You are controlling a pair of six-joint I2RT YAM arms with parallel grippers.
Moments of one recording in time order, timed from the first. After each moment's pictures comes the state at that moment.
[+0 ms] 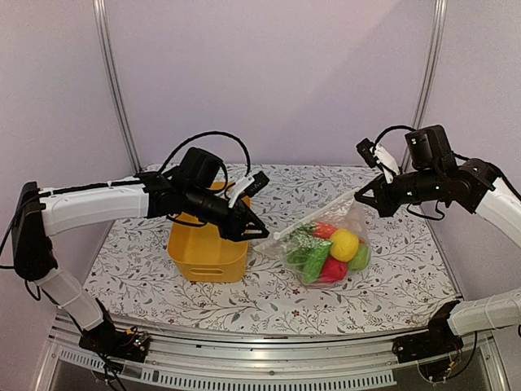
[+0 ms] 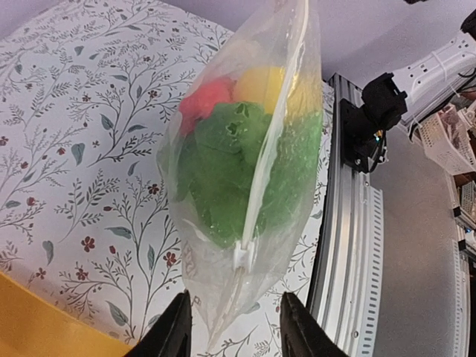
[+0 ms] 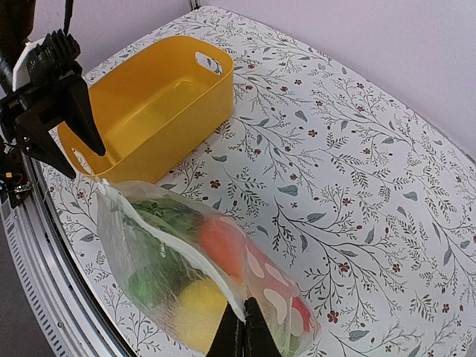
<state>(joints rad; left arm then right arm) -0.80 1.58 1.19 -0.32 0.58 0.01 0.58 1.12 1.19 -0.73 -0.21 -0.08</state>
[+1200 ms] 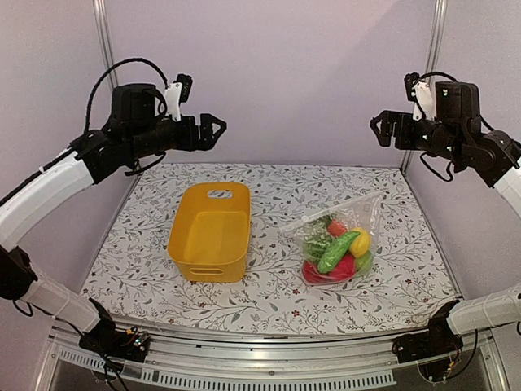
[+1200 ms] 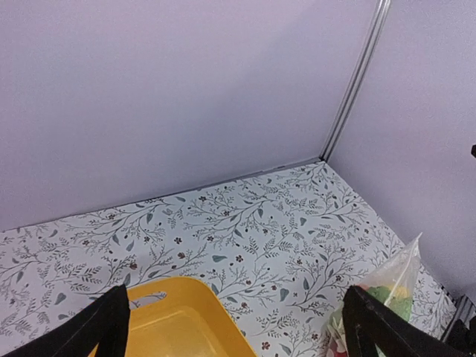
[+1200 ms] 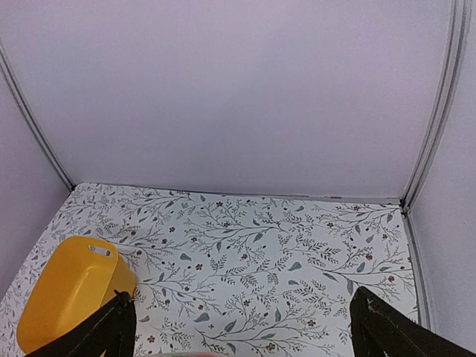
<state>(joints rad) -0.66 1.38 1.45 -0.33 -0.08 -0.23 0.54 1.16 1.47 -0.63 0.26 0.20</state>
